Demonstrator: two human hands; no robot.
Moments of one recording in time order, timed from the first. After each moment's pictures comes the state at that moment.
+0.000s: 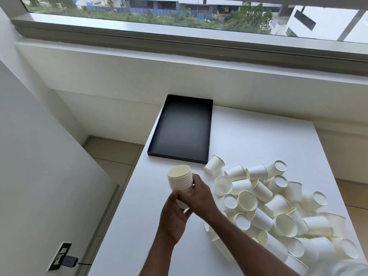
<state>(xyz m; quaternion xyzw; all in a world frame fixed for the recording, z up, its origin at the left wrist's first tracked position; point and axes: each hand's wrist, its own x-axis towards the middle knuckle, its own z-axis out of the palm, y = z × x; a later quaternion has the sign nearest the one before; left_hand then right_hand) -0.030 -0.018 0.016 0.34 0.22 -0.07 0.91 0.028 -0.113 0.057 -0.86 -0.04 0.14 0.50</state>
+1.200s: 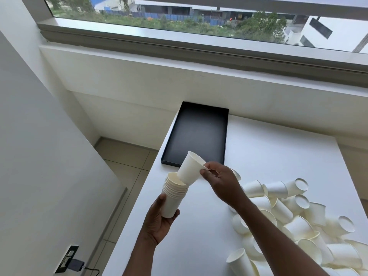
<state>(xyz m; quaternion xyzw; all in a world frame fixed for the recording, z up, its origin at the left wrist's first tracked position) -0.007 0.073 0.010 0.32 0.28 -0.05 0.90 0.099 -0.106 0.108 -0.82 -0.14 0.12 0.54</state>
